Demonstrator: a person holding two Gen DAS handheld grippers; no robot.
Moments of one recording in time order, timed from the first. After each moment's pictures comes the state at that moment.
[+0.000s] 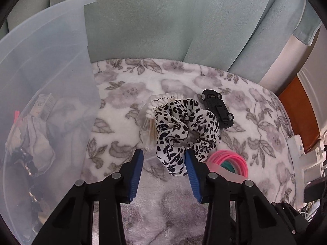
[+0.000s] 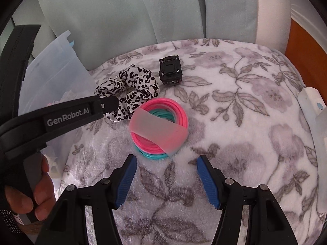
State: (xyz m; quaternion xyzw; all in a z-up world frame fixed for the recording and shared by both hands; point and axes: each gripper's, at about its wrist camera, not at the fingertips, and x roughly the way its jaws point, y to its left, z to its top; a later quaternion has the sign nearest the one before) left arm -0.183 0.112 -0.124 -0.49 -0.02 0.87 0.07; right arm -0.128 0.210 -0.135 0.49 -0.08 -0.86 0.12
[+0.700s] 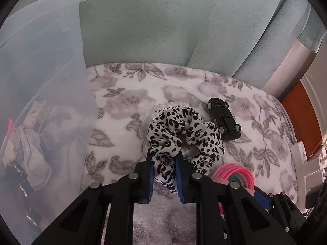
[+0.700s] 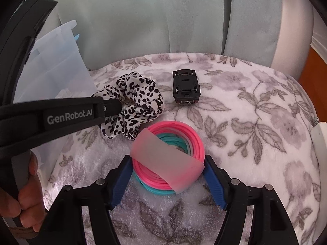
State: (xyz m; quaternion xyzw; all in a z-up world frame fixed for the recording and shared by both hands) left arm -0.203 0.108 -0.123 -0.48 -0.03 0.87 0.07; right arm -0.154 0.184 -0.145 0.45 -0.02 -0.89 0.13
